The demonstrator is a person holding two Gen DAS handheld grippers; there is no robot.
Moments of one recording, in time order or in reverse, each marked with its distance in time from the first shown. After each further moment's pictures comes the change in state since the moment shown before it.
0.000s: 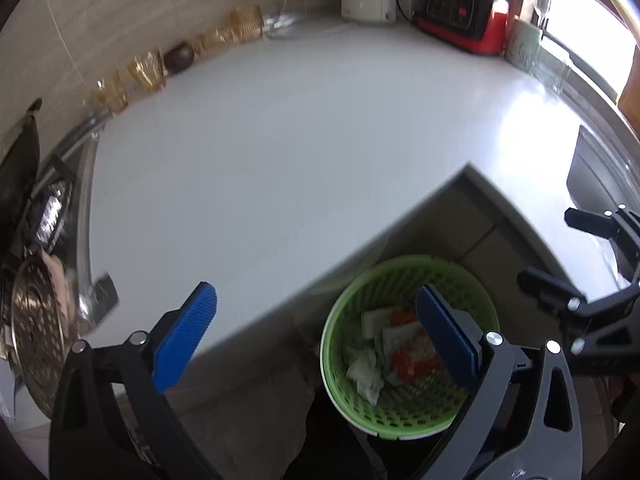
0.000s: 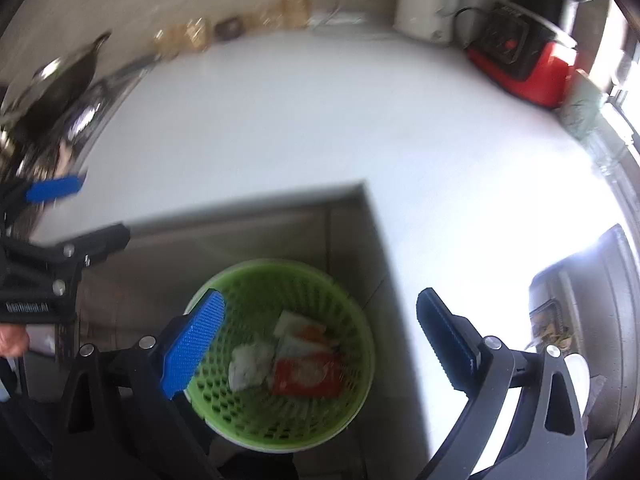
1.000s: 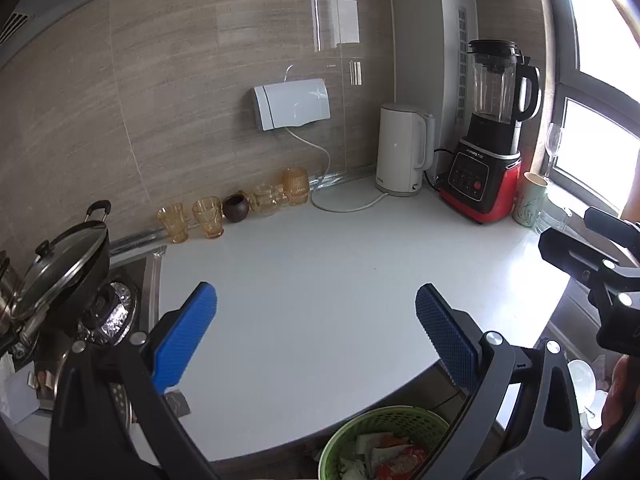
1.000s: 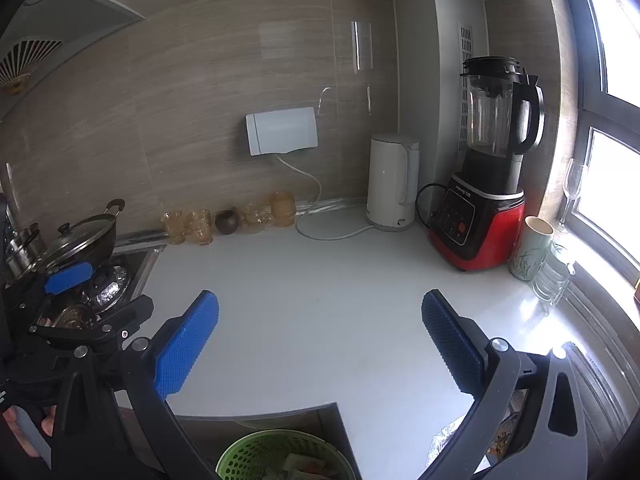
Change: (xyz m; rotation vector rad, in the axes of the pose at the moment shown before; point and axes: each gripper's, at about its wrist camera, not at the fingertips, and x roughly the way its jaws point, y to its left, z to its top) left arm -0.145 0.009 0.095 -0.125 -0.418 0.102; right arm -0.164 -0.020 0.114 0.053 -0.492 -0.010
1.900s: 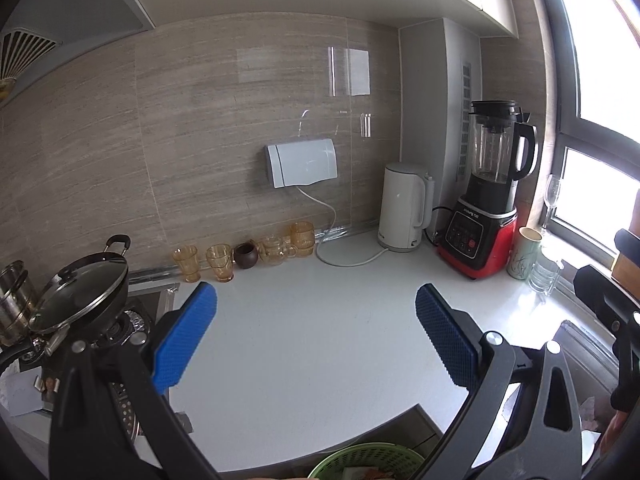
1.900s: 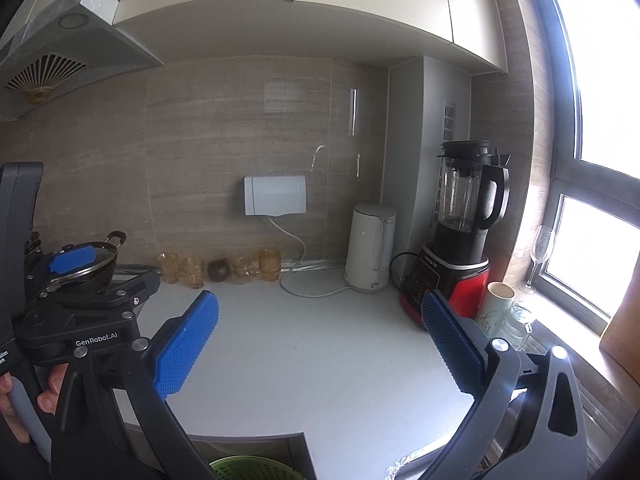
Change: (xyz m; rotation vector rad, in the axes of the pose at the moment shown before) left arm -0.058 -0.019 0.041 -0.051 -0.157 0.050; right arm -0.080 -0.007 0.024 -0.083 -0.207 -0.055
